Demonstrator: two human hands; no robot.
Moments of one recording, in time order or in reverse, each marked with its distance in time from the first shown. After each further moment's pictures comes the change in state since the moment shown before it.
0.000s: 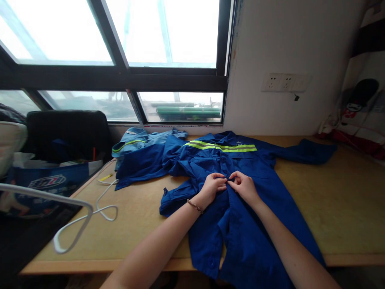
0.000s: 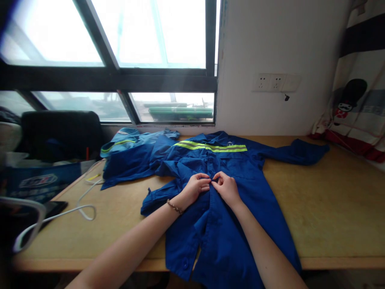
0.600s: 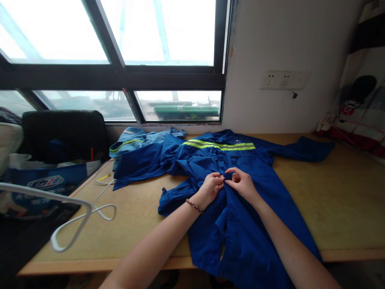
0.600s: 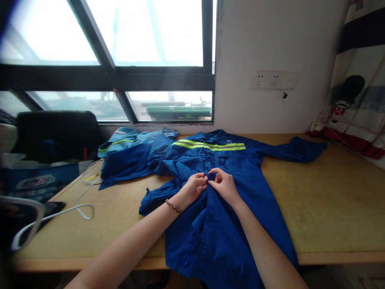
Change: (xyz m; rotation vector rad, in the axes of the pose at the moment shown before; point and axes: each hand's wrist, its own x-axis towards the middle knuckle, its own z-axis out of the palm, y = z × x) left_hand -0.008 0.002 0.010 -0.237 -0.028 -0.044; right_hand -0.001 -0.011 -0.008 0.154 -0.032 -0.027
